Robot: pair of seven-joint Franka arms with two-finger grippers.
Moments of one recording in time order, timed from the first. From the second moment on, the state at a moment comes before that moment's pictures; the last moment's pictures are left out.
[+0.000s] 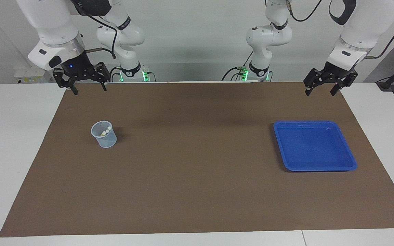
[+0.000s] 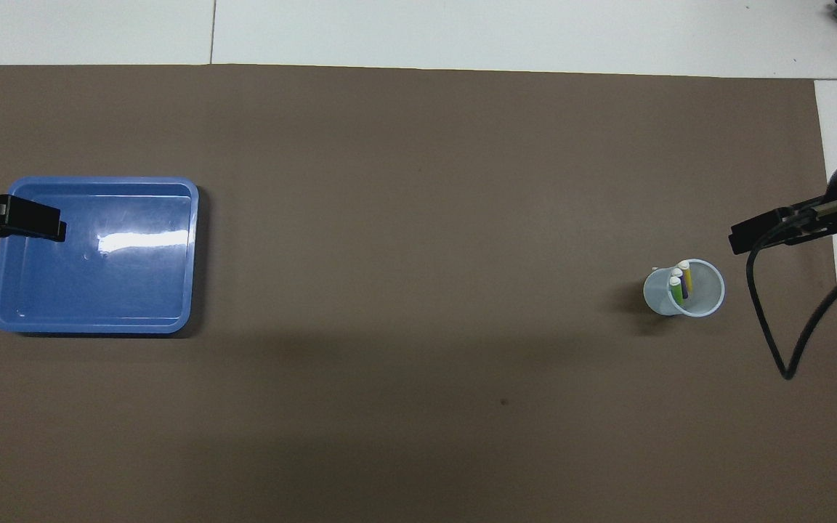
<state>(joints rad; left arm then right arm) 0.02 -0.02 -0.07 -1.59 -0.01 1.60 0.04 0.00 0.05 0.07 -1.46 -0.03 1.47 -0.13</state>
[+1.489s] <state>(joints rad) 0.02 -0.02 -0.07 -1.59 -0.01 1.60 0.04 -0.01 -0.02 0.05 -1.81 -0.03 1.79 -0.16</state>
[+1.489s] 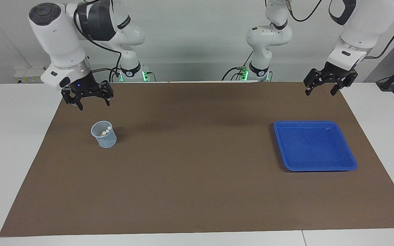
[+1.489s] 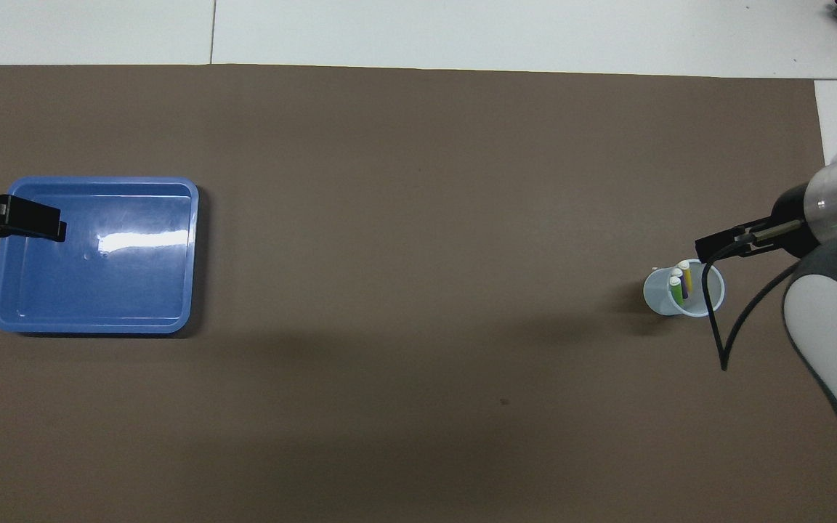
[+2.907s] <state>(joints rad) 0.03 -0.02 -0.07 -1.59 -0.01 1.60 0.04 -0.03 0.10 0.04 -2.05 -0.01 2.05 -0.01</state>
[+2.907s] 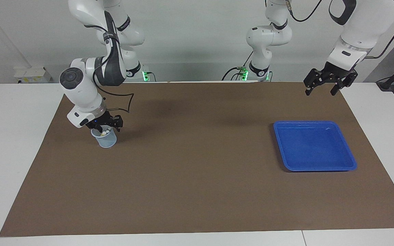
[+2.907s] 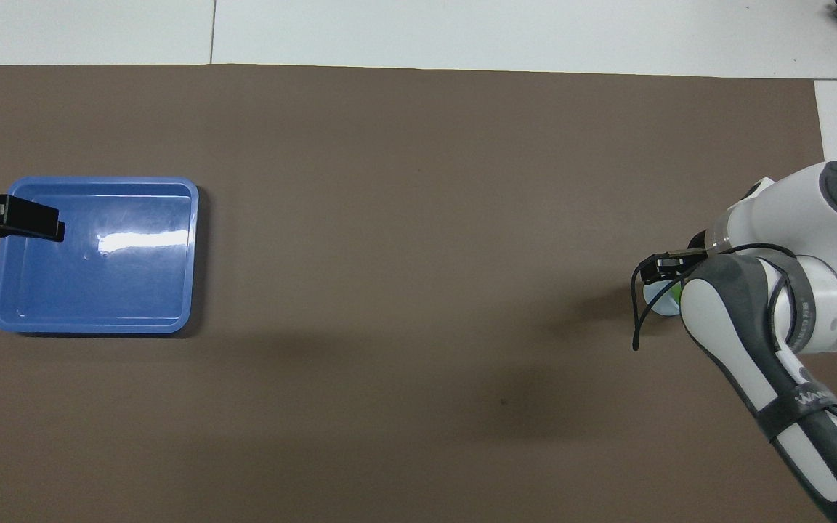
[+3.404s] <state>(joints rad) 0.03 -0.02 -0.07 -1.59 -0.01 1.60 0.04 -0.05 0.10 0.04 -2.05 -0.01 2.01 -0.01</state>
